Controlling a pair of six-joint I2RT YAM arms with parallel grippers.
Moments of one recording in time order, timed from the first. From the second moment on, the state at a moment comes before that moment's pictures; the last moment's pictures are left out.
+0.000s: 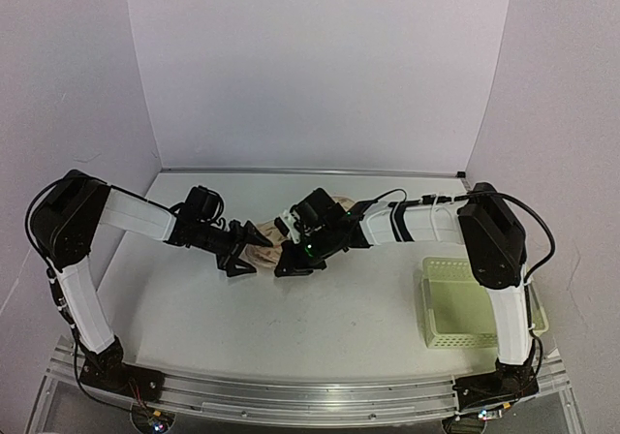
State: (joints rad) left arm -0.49 1.81 0.93 0.05 0.72 -1.15; right arm 0.92 2.14 1.54 -0.30 -0.38 0.53
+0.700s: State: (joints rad) left arm -0.50 1.87 0.96 0.08 0.76 -1.15; right arm 0.93 2.12 1.45 -0.28 -0.38 0.51
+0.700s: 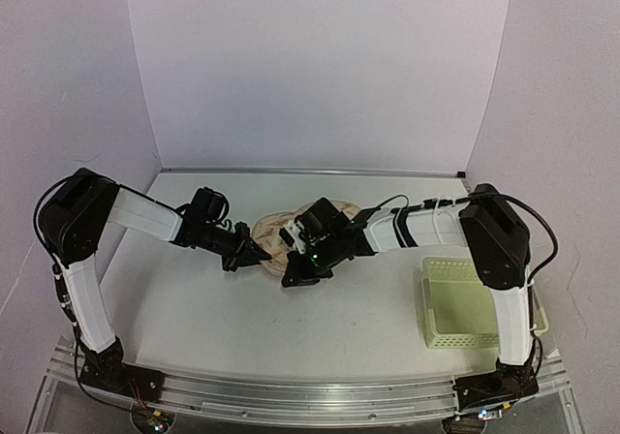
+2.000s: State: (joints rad) left arm -0.50 1.84 0.99 0.03 0.75 -1.07; right arm 0.87 1.96 1.26 -0.24 -0.25 0.51
